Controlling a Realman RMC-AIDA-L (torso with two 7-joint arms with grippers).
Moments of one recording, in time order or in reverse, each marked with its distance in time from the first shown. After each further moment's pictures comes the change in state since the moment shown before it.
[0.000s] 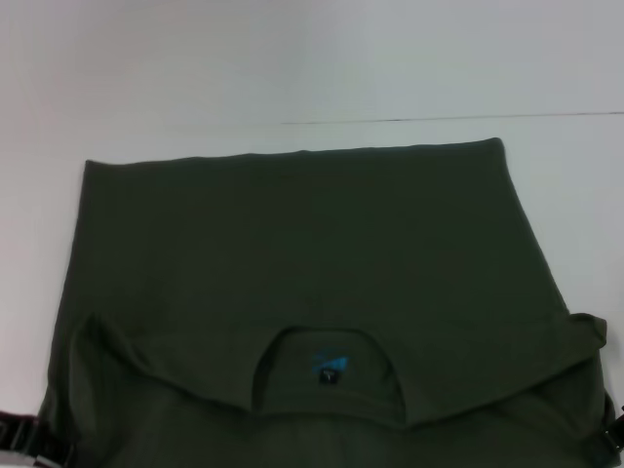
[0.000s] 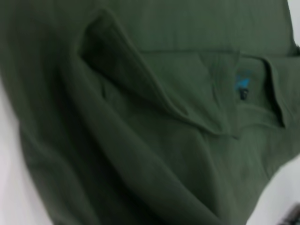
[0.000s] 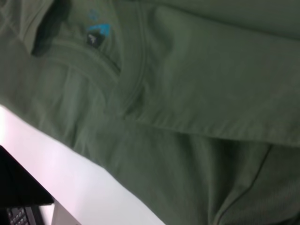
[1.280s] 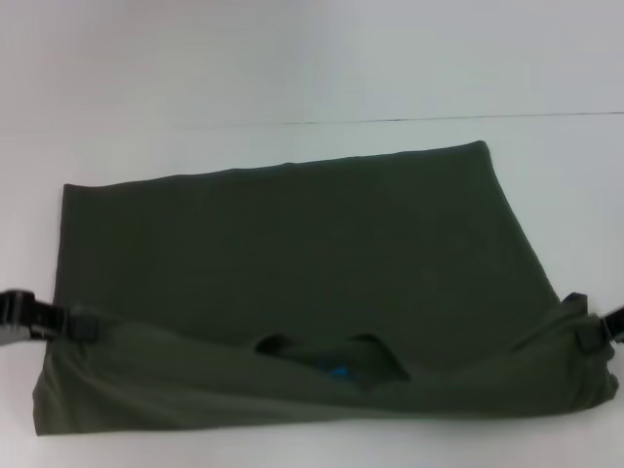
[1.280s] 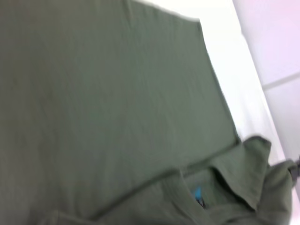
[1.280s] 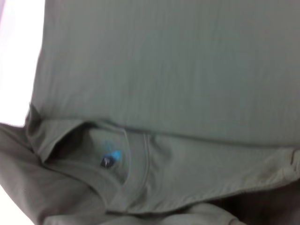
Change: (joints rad) left arm -0.064 0.061 -0.221 -0.023 -0.100 -0.025 0.025; right arm 0.013 -0.037 0.303 -0.024 0.013 0.013 0.012
